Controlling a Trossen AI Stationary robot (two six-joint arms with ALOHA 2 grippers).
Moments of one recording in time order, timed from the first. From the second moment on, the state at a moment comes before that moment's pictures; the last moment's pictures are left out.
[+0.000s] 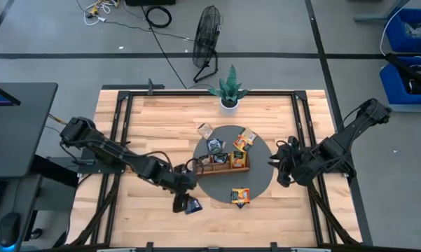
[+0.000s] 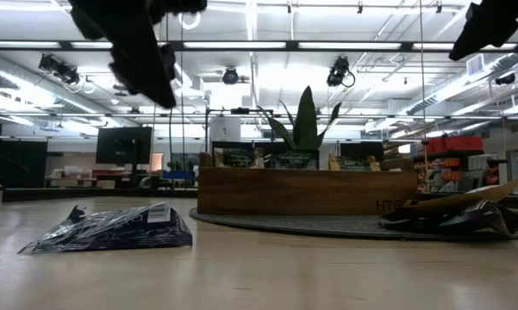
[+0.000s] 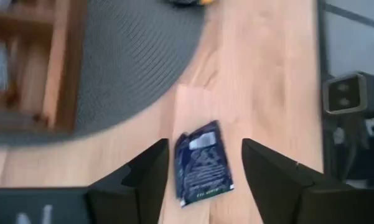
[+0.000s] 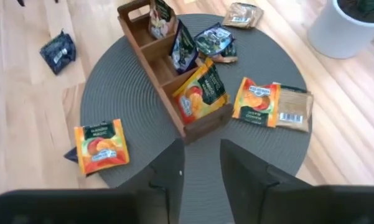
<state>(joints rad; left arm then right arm) -0.42 1.59 1.05 -0.37 -0.07 -0.58 0.66 1.00 0.91 -0.99 0.60 0.90</state>
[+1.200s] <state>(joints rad) -0.46 1.84 1.06 -0.39 0.02 -0.67 0.70 1.01 0.76 -0.68 0.61 0.85</state>
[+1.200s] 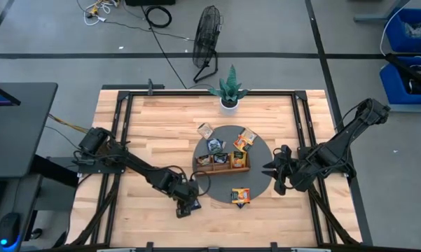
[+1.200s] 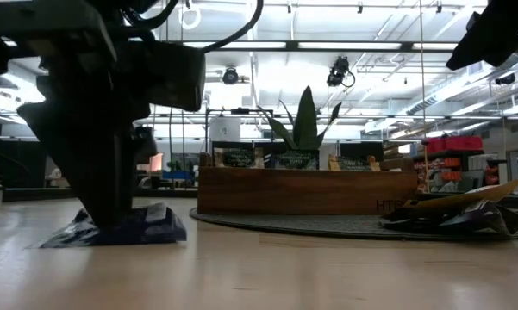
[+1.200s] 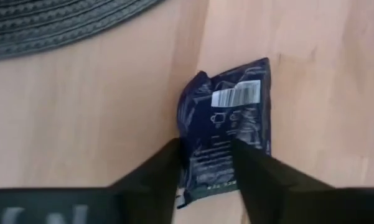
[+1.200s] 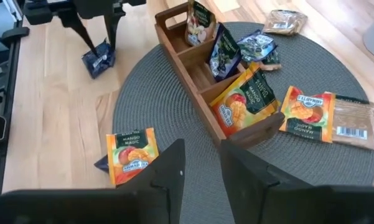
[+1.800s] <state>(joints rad) -0.46 1.83 1.44 -0.79 -0.31 -0.48 0.70 1.01 0.76 -0.68 0.62 0.85</state>
